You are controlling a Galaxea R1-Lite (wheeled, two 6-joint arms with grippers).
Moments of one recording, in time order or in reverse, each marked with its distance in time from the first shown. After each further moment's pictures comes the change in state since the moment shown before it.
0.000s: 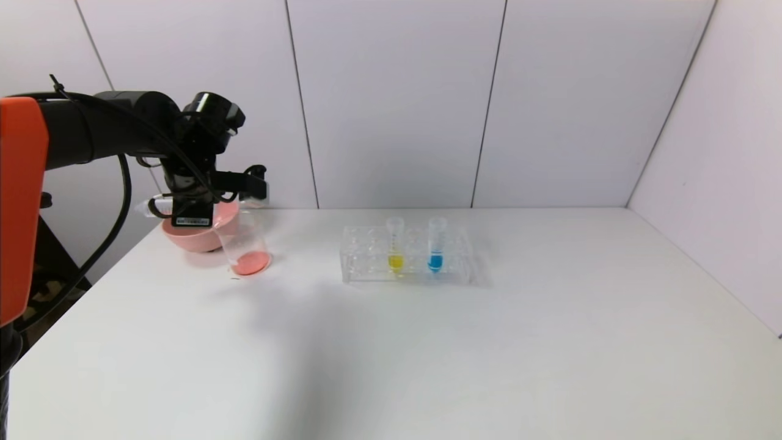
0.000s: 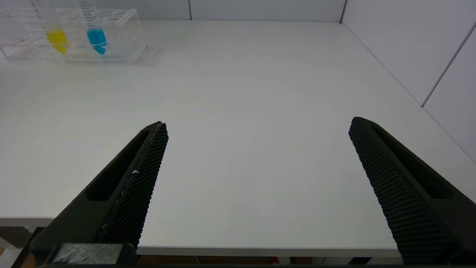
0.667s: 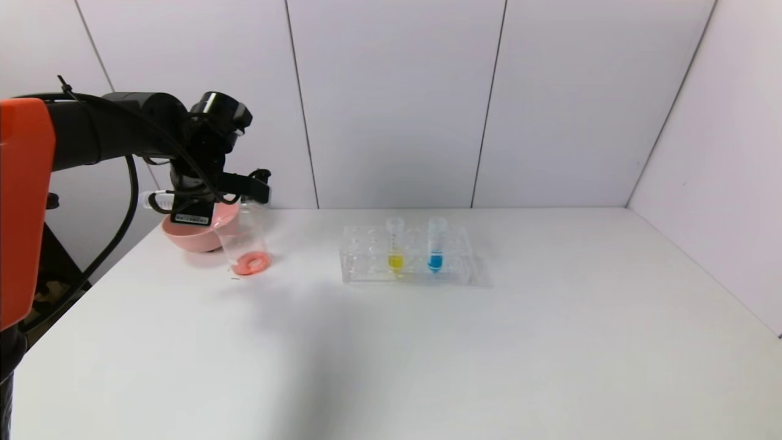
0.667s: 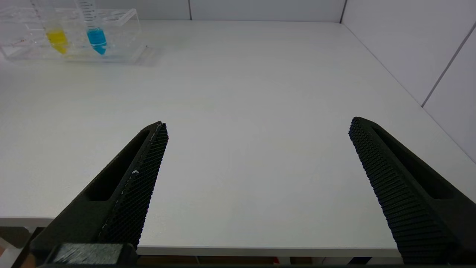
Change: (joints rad) left arm -0.021 0.003 0.000 -0.019 0.078 0.083; right arm 0.000 0.000 0.000 0.000 0.000 0.000
